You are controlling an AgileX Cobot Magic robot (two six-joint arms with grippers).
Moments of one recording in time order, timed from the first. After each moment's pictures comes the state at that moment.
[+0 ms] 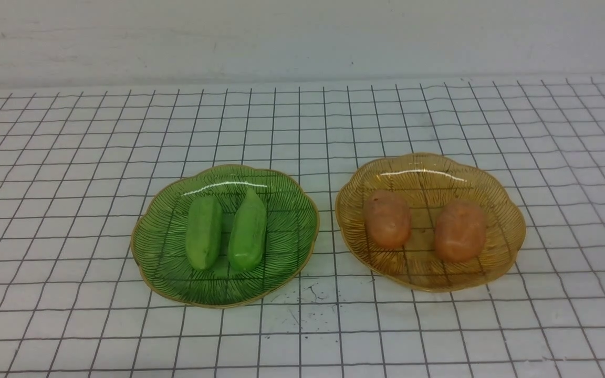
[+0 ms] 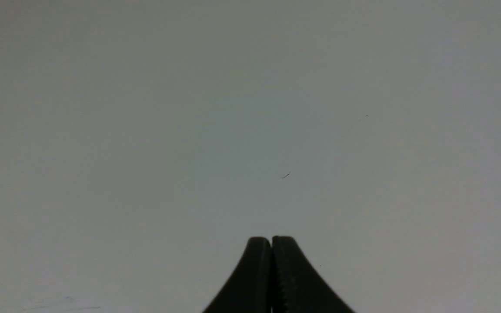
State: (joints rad) right arm 0.18 0.19 -0.66 -0.01 0.24 0.23; left arm -0.07 -0.01 0.02 0.00 0.40 0.04
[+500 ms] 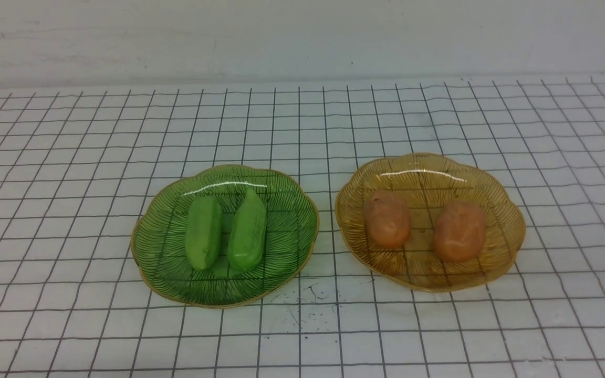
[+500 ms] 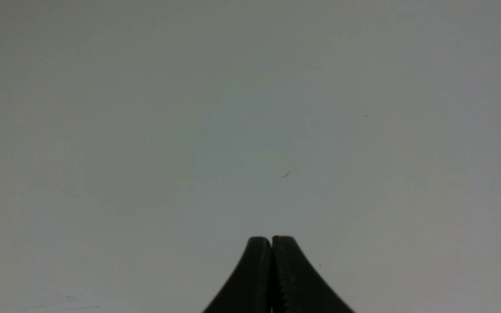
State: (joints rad) right arm 0.18 0.19 -0.66 -0.01 0.24 0.23; left arm -0.07 -0.01 0.02 0.00 0.39 0.04
